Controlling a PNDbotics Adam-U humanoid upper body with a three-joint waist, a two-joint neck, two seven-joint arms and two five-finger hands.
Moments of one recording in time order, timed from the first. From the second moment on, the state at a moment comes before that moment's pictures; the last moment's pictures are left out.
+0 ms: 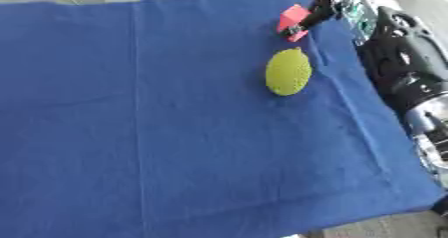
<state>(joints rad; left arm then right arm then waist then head) -0.79 0.70 -0.13 -1.24 -0.30 0.40 0.24 -1.06 -0.77 0.07 -0.74 0.80 0.19 0.56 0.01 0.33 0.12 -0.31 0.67</state>
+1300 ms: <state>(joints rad) -0.79 0.70 -0.12 -1.24 -0.30 0.40 0.24 -1.05 -0.77 0.07 -0.73 0.75 0.23 0.47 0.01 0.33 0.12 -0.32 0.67</state>
